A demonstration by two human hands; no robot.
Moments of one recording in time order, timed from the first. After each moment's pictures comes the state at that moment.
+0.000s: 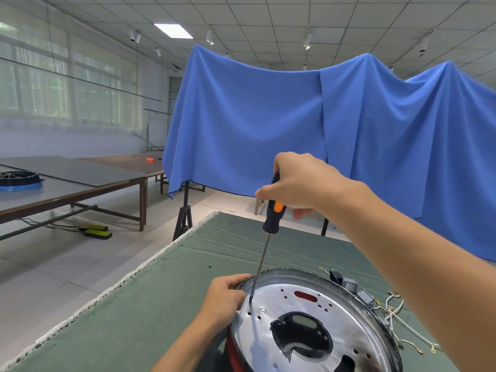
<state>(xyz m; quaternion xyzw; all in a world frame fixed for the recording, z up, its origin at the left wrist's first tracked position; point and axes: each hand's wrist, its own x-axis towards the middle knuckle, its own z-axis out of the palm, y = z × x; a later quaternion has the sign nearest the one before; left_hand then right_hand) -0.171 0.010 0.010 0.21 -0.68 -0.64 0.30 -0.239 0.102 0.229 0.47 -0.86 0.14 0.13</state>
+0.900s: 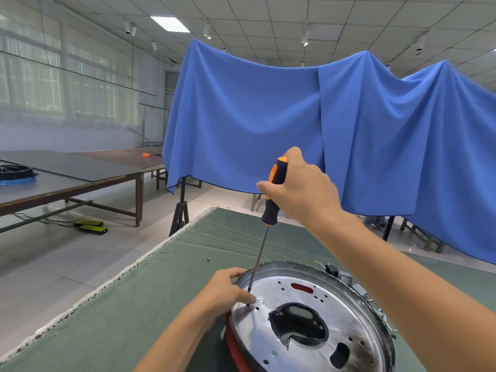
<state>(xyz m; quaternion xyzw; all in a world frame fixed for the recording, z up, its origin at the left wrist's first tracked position) -0.163 0.004 0.022 0.27 -0.74 -0.60 0.16 -0.247 0.101 0.192 0.42 -0.82 0.29 0.24</state>
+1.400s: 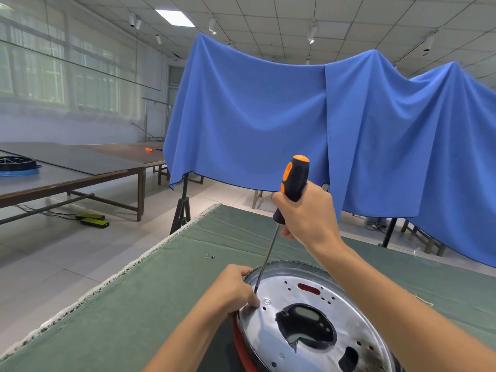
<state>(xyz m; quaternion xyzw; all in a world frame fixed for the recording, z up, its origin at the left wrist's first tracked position) -0.170 0.005 0.031 0.29 -0.79 -0.52 0.11 -0.250 0.097 0.149 0.41 -0.73 0.53 0.10</state>
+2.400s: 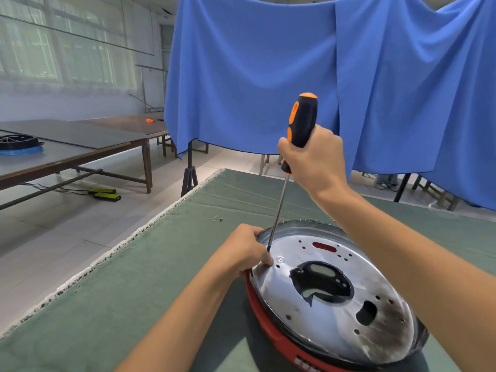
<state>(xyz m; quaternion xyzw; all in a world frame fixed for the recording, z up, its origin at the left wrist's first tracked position) -0.170 0.009 0.033 0.30 -0.80 -0.52 0.09 -0.266 0.076 0.144 0.41 -0.73 0.52 0.17</state>
